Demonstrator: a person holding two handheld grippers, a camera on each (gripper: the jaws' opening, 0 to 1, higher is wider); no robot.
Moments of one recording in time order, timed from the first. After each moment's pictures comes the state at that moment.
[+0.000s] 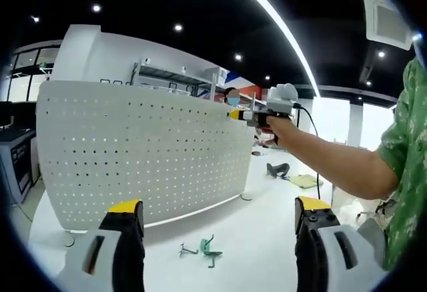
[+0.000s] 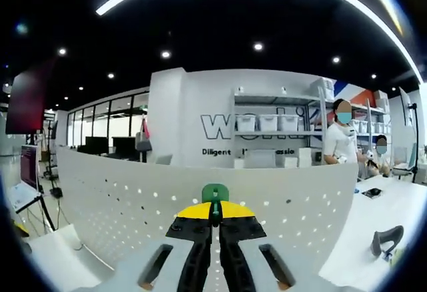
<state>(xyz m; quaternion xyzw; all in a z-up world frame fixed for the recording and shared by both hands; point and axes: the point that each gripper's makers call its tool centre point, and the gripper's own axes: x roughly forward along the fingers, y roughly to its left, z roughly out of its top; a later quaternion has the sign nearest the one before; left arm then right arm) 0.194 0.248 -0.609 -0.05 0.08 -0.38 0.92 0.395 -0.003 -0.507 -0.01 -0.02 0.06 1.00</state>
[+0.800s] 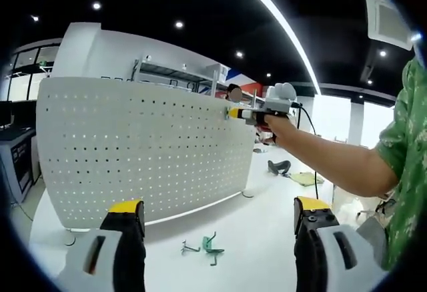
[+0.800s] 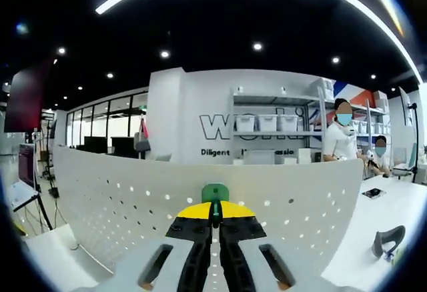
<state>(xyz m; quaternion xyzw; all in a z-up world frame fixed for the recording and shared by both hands) 0.199 0.250 -0.614 -0.05 0.09 -0.38 0.92 0.407 -0.005 -0.513 -0.01 -0.02 0.06 1.00</state>
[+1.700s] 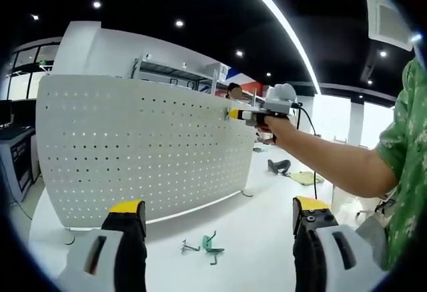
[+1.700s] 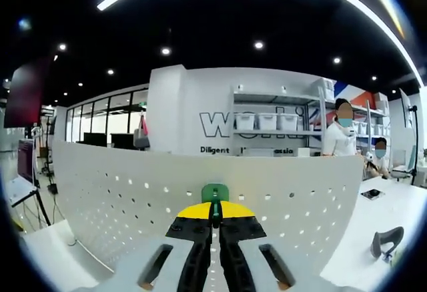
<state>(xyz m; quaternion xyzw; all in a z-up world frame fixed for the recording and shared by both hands) 0.200 0.250 -0.617 -0.05 0.09 -0.38 0.92 0.408 -0.005 -0.521 -0.02 -0.01 0.06 1.00</state>
